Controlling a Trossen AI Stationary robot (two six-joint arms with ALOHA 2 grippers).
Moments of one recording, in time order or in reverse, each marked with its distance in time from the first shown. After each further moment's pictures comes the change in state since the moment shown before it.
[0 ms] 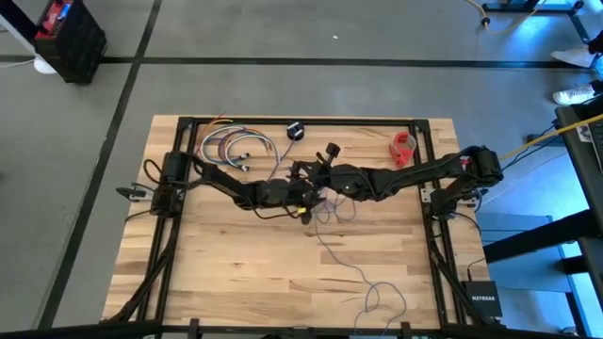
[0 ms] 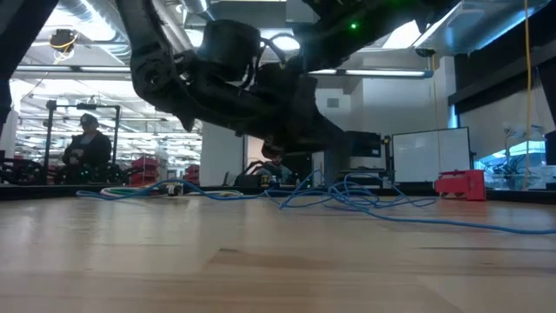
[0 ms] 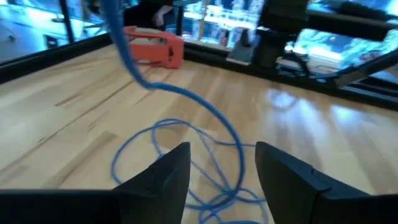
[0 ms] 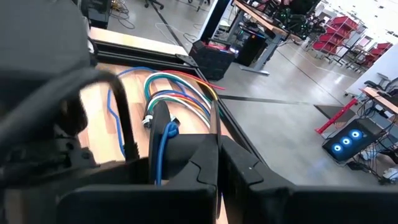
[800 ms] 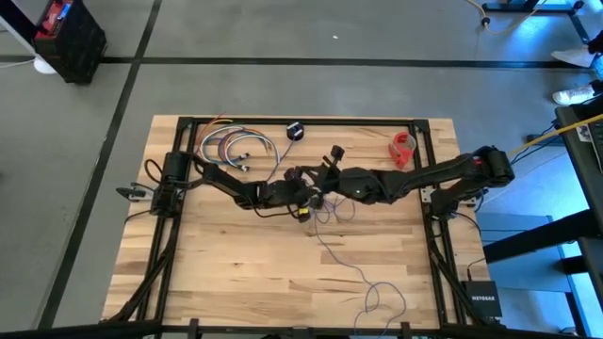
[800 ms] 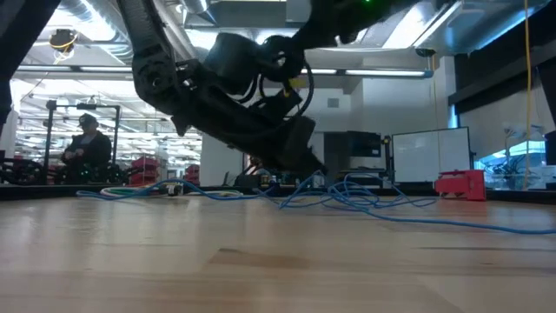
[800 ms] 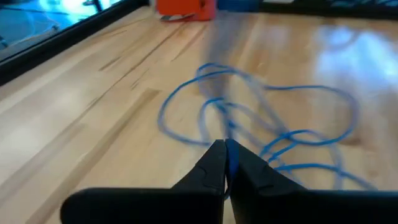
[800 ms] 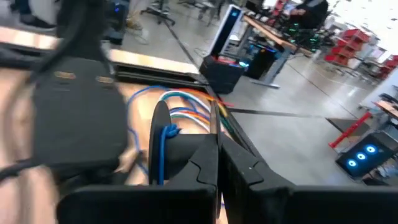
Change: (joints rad) left arm 0.006 0.009 -0.002 -0.167 -0.098 0.108; right arm 0.063 -0.099 0.000 -0.071 -0.012 0.008
